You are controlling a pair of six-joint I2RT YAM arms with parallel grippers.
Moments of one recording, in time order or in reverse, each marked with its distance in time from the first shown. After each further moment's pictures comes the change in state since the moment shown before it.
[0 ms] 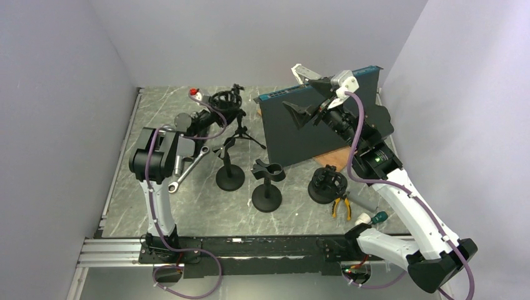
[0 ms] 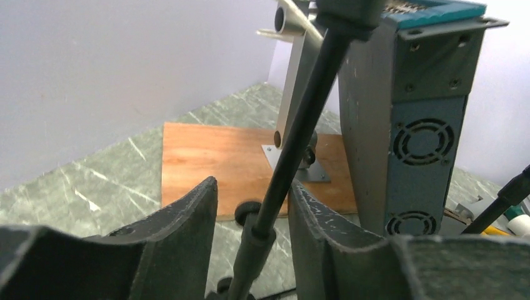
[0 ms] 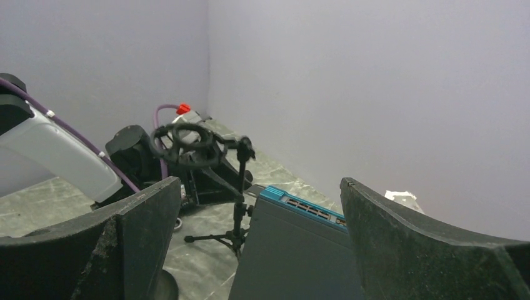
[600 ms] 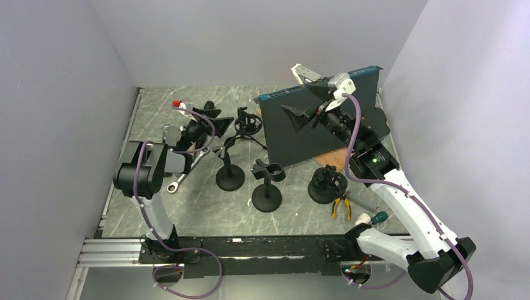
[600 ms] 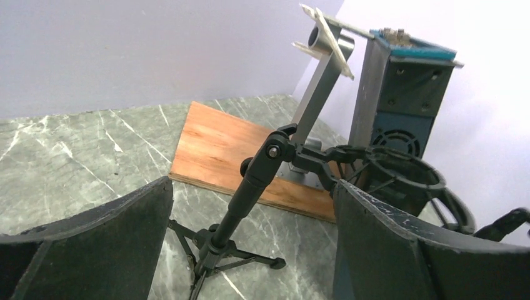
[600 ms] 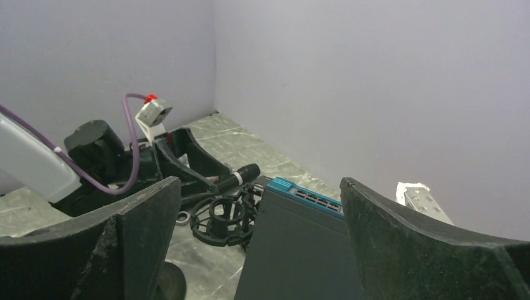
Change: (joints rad) left arm 0.029 -0.200 -0.304 -0.014 -0.178 -0.072; right arm 0.000 -0.002 -0.039 0.022 -0.011 0.026
